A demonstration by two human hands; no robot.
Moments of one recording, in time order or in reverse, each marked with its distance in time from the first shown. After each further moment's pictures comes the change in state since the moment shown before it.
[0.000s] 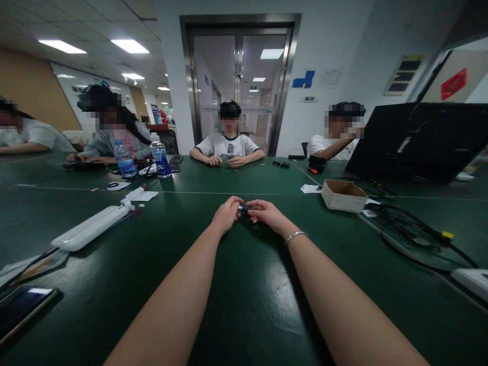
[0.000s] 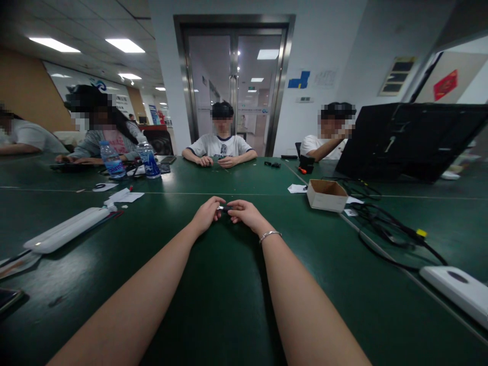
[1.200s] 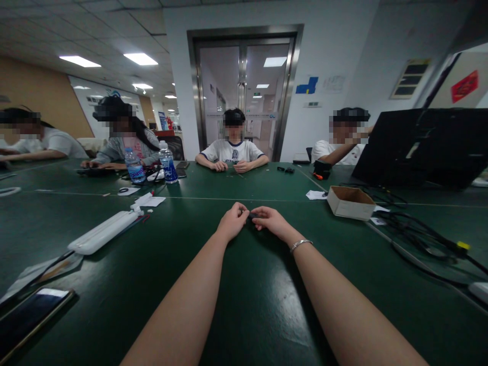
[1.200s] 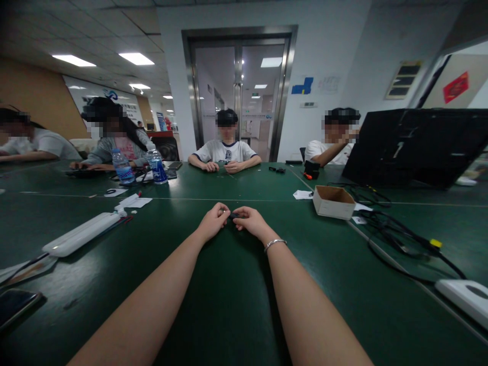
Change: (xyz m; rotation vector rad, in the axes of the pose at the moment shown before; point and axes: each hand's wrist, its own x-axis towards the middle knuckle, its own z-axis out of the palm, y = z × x) left_hand -0.001 -0.001 0.001 0.119 -0.010 0.020; right_hand 0.000 -0.001 0.003 -0.099 0.025 -0.038
